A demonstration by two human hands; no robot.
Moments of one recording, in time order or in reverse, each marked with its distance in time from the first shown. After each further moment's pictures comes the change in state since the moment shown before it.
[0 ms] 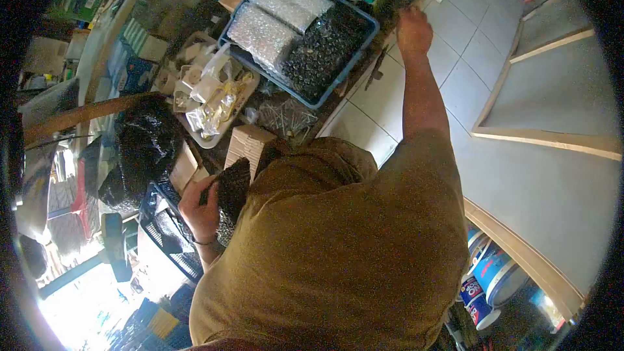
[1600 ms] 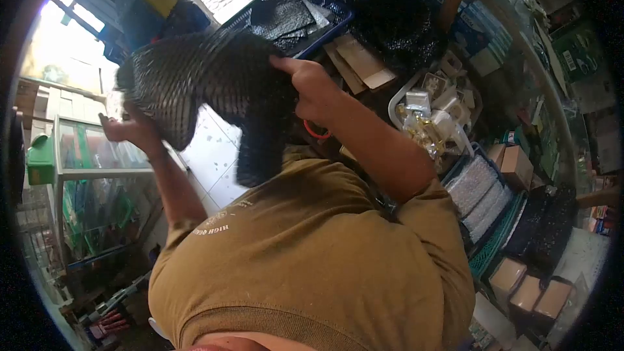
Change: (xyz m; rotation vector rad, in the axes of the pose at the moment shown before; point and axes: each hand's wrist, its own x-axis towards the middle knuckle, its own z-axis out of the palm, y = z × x) left_hand -0.318 0.033 -0.077 1.370 1.551 -1.129; right_hand -0.203 -0.426 -0.280 -0.855 2.875 0.240
